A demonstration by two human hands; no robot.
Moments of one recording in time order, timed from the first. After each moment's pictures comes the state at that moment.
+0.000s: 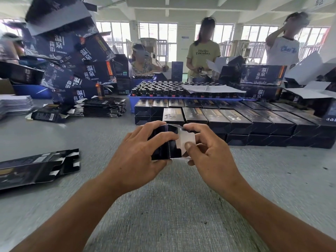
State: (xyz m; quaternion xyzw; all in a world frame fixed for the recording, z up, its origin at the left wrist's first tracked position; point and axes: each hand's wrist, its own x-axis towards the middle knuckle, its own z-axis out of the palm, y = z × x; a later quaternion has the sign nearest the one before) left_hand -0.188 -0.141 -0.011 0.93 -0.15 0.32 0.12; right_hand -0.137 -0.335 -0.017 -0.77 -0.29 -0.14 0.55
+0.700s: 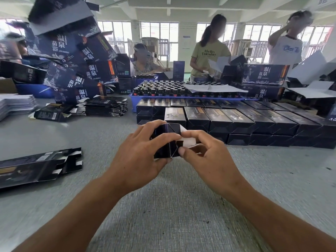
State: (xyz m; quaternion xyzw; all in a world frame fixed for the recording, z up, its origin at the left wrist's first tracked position) left_hand -0.187 -0.142 -0.013 0.92 -0.14 0.34 0.12; right_hand -0.139 -0.335 -0.019 -0.79 -0.30 -0.10 0.53
